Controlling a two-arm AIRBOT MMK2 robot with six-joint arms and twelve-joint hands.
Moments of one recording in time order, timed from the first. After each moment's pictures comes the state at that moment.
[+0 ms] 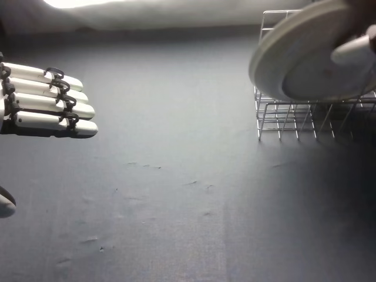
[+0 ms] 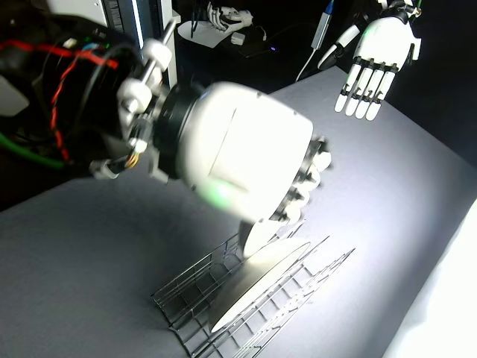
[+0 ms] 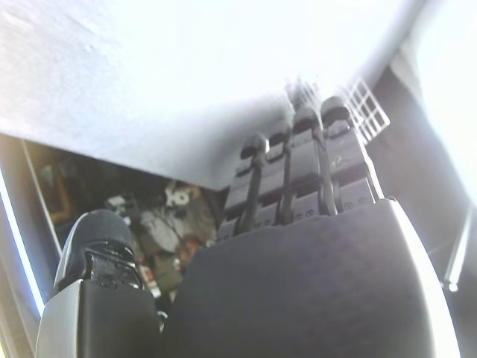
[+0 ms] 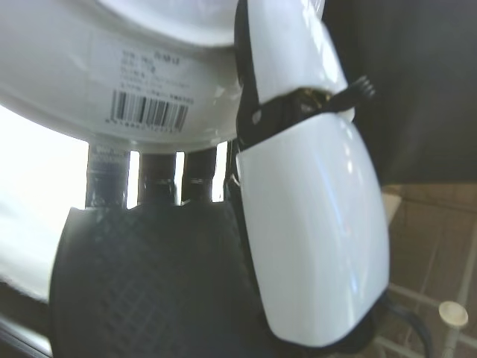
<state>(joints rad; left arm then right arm) 0.25 -0.64 1.21 1.77 -0.91 -0.31 -0.16 -0.74 0.94 0.02 0.19 -0.31</state>
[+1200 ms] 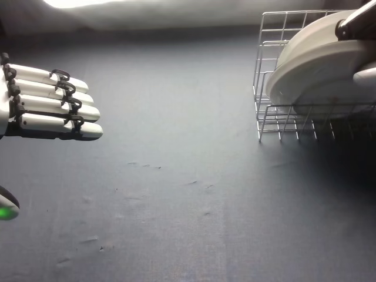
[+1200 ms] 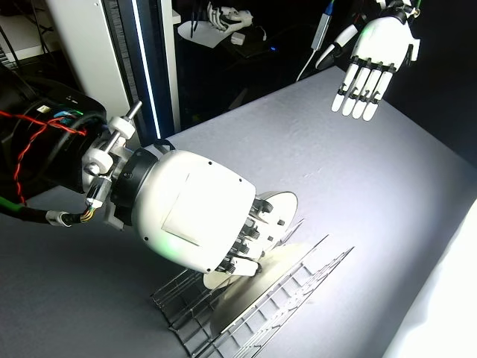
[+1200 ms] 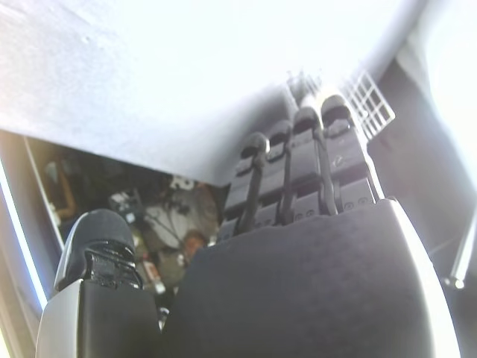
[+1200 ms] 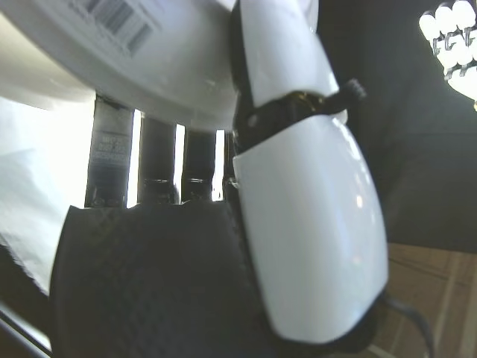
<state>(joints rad) 0.24 -0.64 1.20 1.78 -0.91 -0.32 -0.36 -0.74 1.00 -0.09 0.33 -0.32</state>
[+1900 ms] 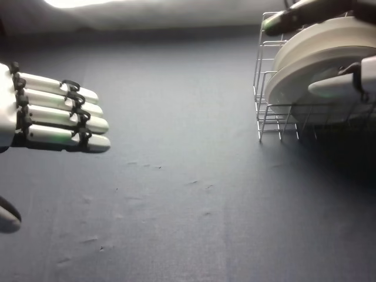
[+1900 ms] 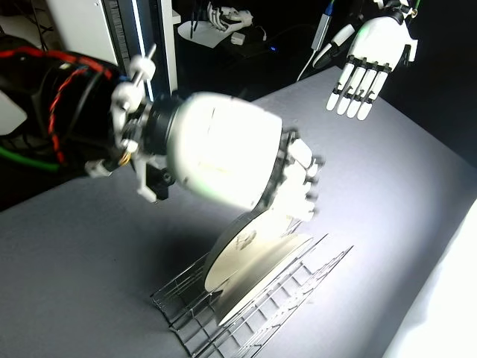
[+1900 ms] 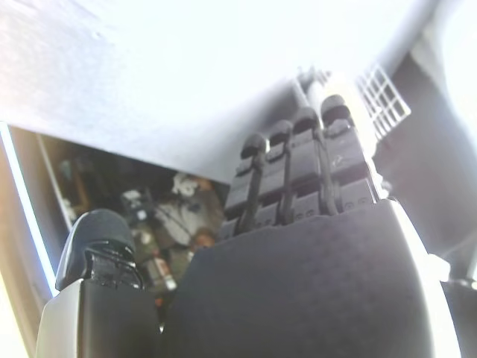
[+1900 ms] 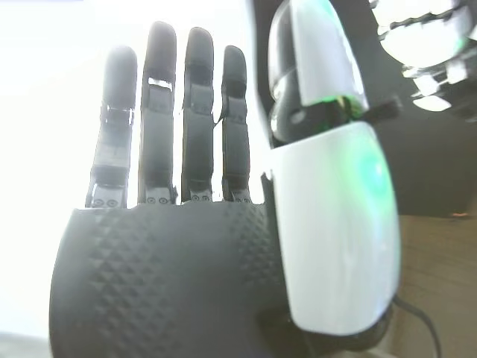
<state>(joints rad) 0.23 -0.65 1.18 1.81 -0.94 -0.32 -0.31 -0.74 0.93 -0.34 0.46 -0.32</state>
